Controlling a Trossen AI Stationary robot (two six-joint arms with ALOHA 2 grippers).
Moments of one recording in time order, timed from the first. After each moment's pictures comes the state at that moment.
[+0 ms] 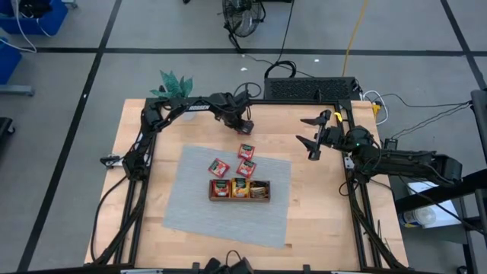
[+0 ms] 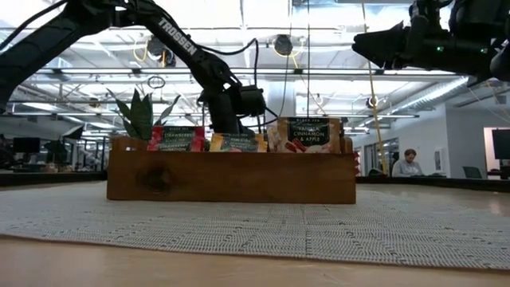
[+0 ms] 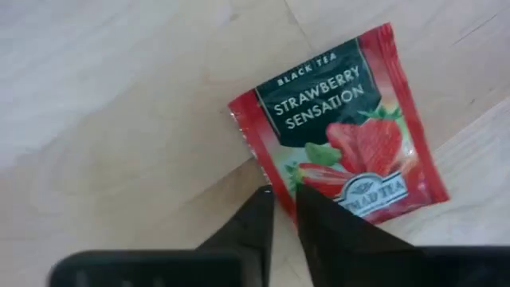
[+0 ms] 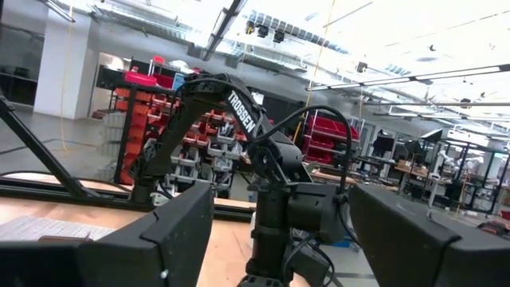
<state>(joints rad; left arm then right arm) 0.54 2.22 1.60 -0.73 0.09 -0.48 -0.44 0.77 0.14 0.93 -0.21 -0.17</state>
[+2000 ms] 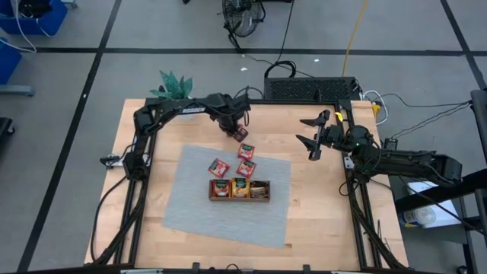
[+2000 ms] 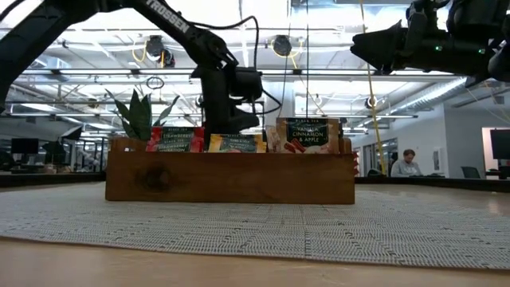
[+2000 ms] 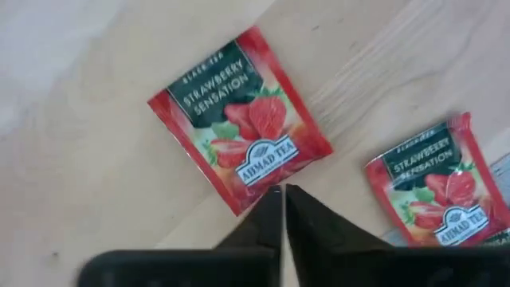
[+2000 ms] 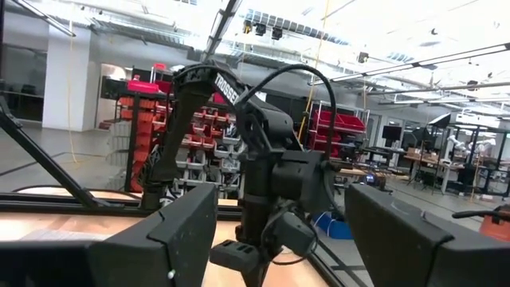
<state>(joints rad) 0.47 2.07 1.60 -0.92 0.06 -0.35 -0.44 0.77 0.14 0.93 -0.21 -0.09</state>
